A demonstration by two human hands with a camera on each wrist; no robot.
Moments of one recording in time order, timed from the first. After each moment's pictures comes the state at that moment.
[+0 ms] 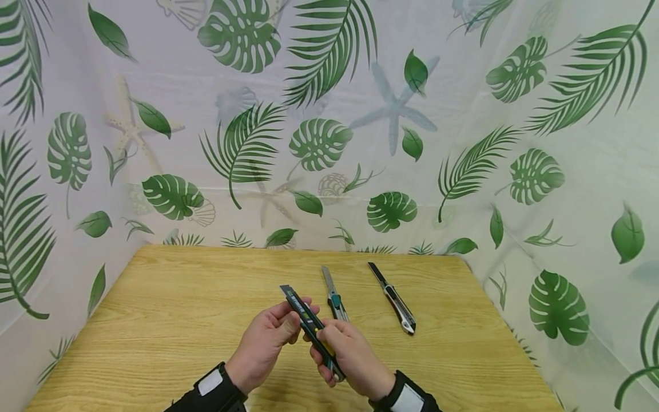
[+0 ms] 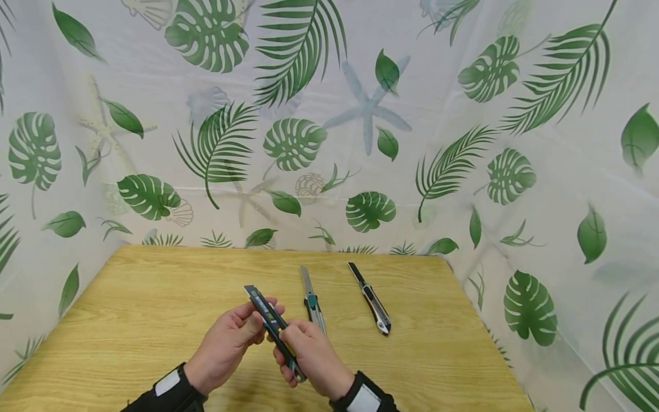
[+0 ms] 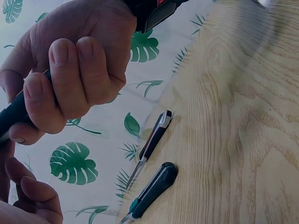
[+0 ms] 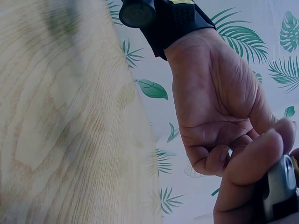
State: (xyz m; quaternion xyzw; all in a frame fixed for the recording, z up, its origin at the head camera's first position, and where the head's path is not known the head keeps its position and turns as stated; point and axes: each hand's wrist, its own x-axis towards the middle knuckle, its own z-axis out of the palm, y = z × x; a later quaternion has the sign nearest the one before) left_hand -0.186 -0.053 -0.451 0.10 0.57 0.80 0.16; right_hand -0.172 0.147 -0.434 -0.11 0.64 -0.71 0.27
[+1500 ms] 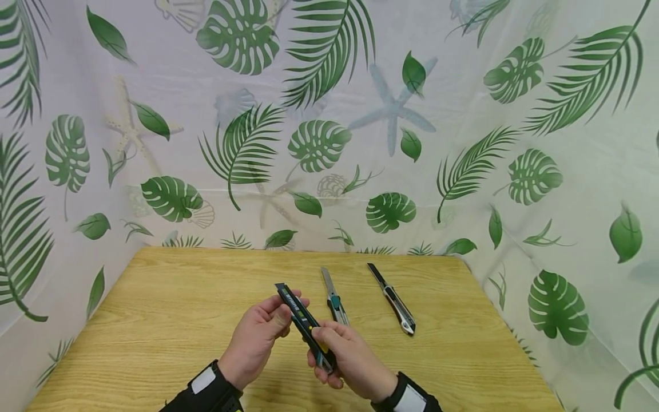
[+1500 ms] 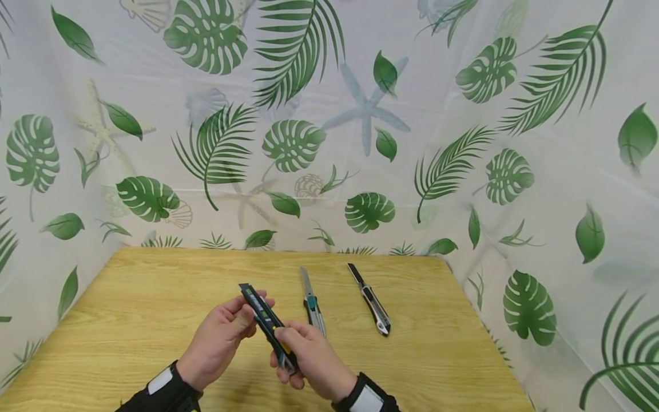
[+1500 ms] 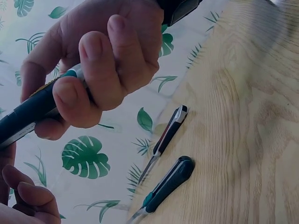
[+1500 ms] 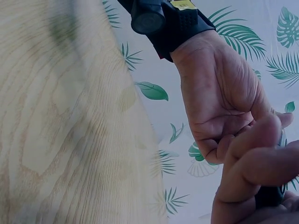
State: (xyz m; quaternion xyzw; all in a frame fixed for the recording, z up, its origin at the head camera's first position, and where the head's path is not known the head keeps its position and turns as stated) left_hand -0.190 -0.059 -0.445 0.07 0.56 0.82 0.12; right_hand -0.171 0.150 -0.437 -0.11 0.61 -0.73 0.30
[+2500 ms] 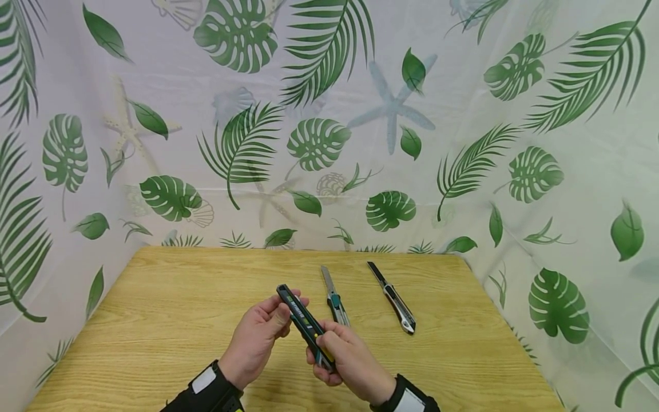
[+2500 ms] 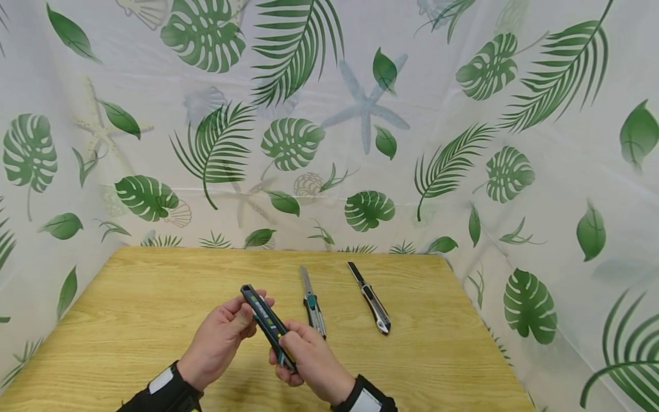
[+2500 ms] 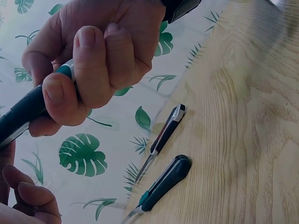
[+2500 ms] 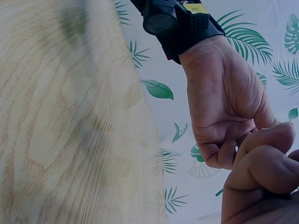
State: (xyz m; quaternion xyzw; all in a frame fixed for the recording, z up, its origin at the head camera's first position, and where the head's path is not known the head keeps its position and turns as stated) left_hand -0.192 -0.058 -0.449 0.06 0.56 0.82 0.12; right_hand -0.167 0.148 -0.438 -0.13 0.64 -0.71 0.27
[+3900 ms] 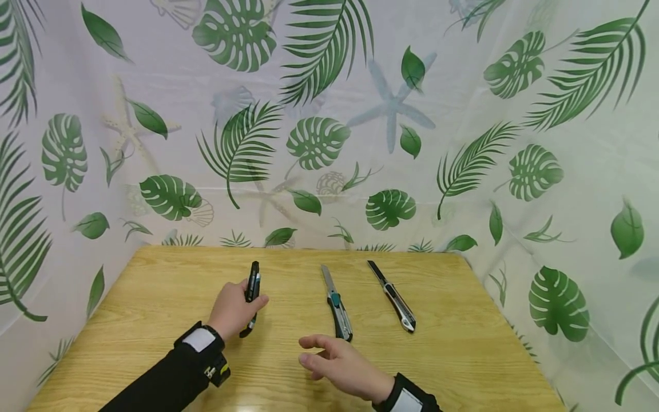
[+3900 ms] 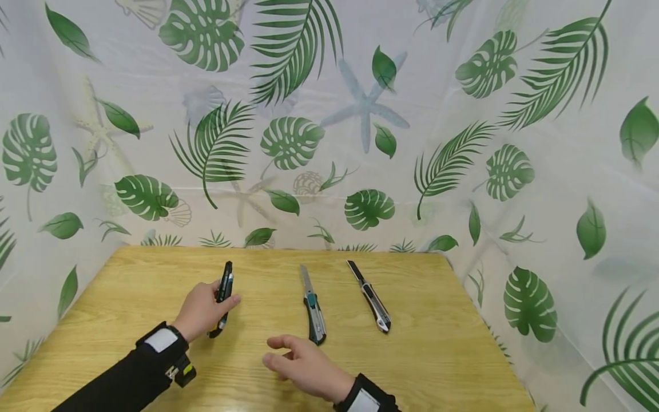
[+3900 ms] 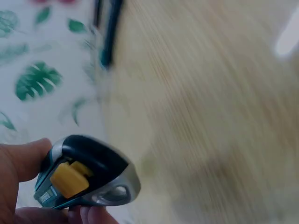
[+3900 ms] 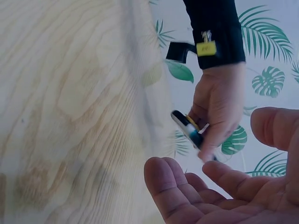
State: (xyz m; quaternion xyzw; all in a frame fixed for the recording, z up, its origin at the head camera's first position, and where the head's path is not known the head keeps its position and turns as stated) left_hand -0.256 -0.110 -0.479 0.03 0.90 0.44 -0.01; right_hand -0.175 0.152 -0.459 -0.16 0.76 -0.56 0.28
